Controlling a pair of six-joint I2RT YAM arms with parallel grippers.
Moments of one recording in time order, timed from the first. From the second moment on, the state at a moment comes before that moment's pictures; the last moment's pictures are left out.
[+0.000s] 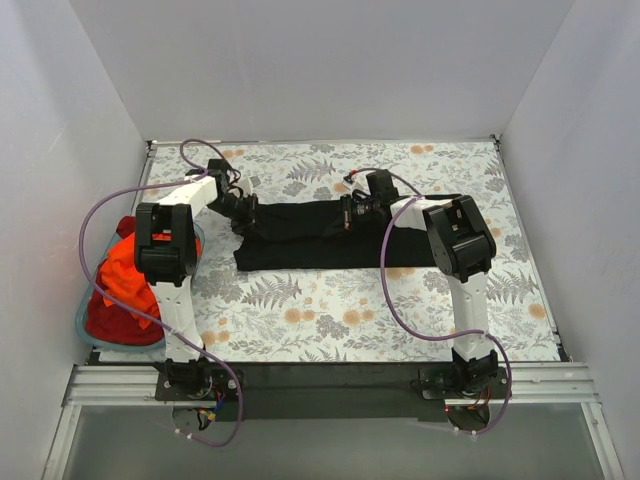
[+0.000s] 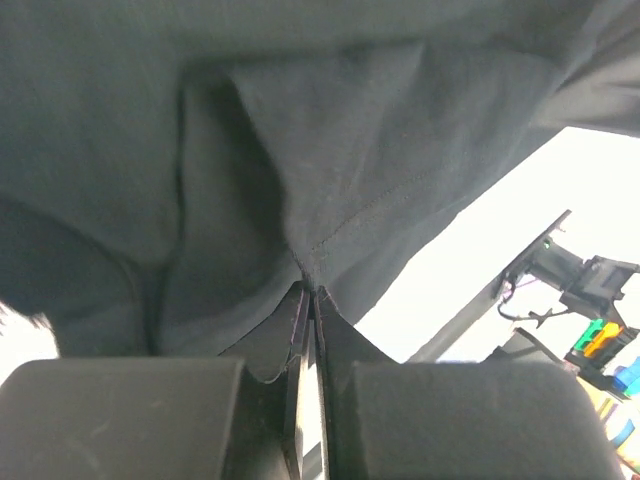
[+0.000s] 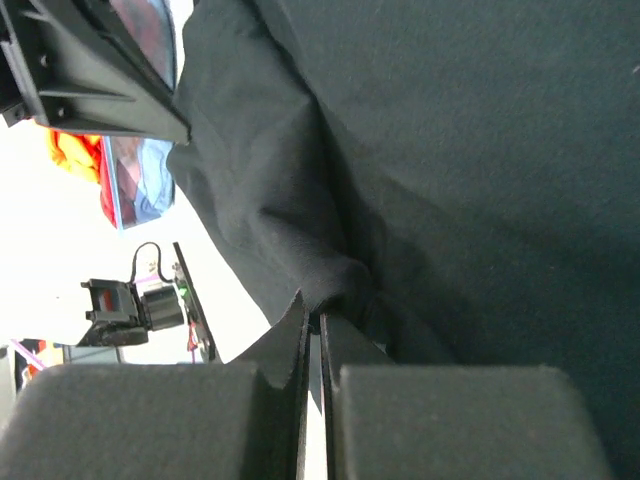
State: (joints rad) left arm -0.08 2.11 1.56 -0.86 0.70 -0.09; right arm 0.42 2.20 1.38 0.04 -0.91 0.62
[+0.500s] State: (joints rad) left arm -0.08 2.07 1.49 -0.88 0.68 -0.05; right arm 0.42 2.17 1.37 -0.12 -0.92 0.46
